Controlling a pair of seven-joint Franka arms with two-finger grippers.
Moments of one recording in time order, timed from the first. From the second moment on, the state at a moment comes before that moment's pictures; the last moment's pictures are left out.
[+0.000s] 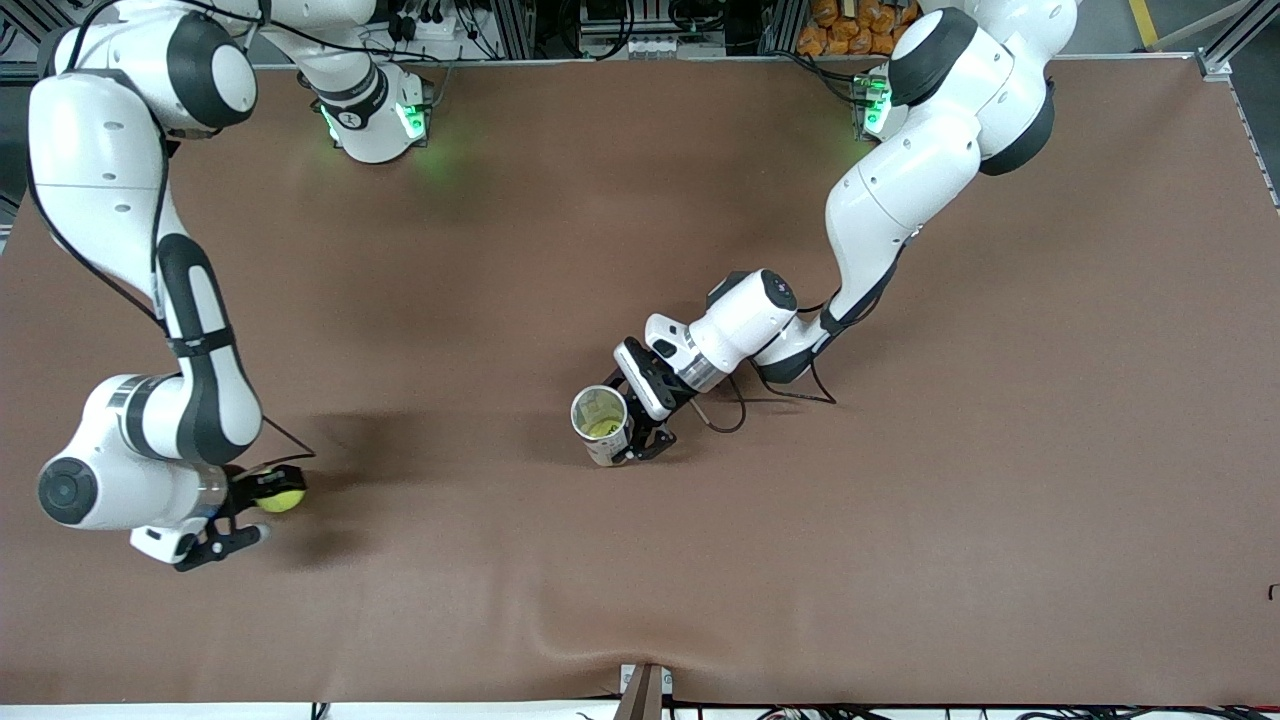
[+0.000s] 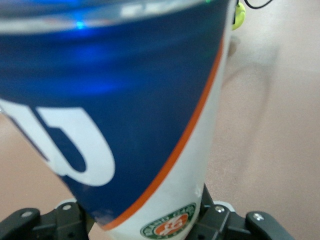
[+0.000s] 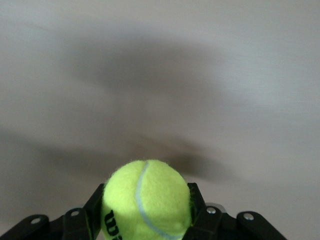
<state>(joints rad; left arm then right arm) -0.28 1.11 -0.54 -1.55 0.27 3.43 0.48 -0.09 0.88 0.08 -1.24 0.01 1.95 -0.35</state>
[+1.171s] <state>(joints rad) -0.28 1.11 -0.54 -1.55 0.27 3.43 0.48 0.19 0.72 0.50 -1.20 0.02 2.00 1.05</state>
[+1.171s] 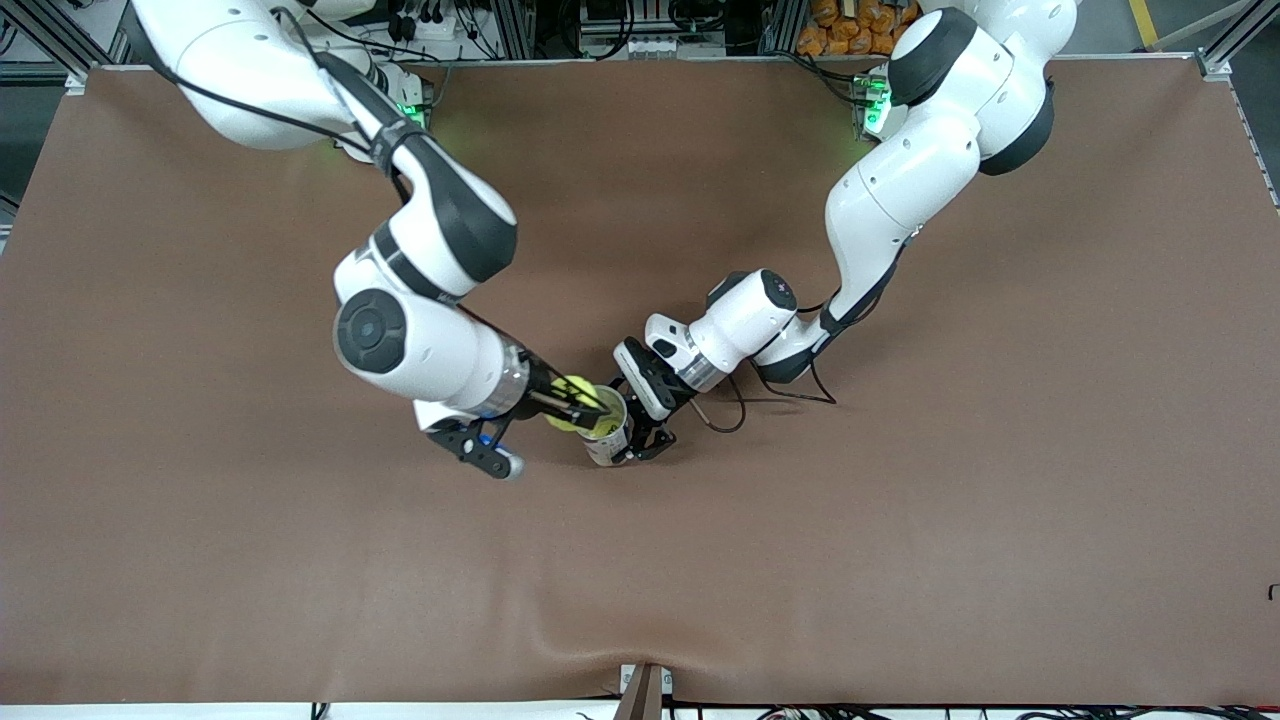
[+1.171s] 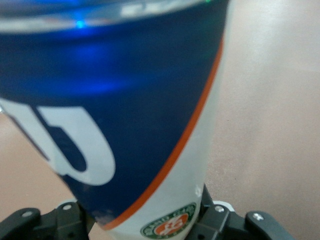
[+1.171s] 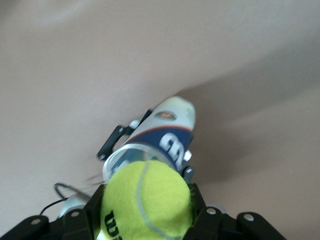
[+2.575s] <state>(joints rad) -0.28 1.11 -0.54 -1.55 0.27 3.43 0.48 0.19 0.71 0.43 -1.20 -0.05 1.93 0.97</state>
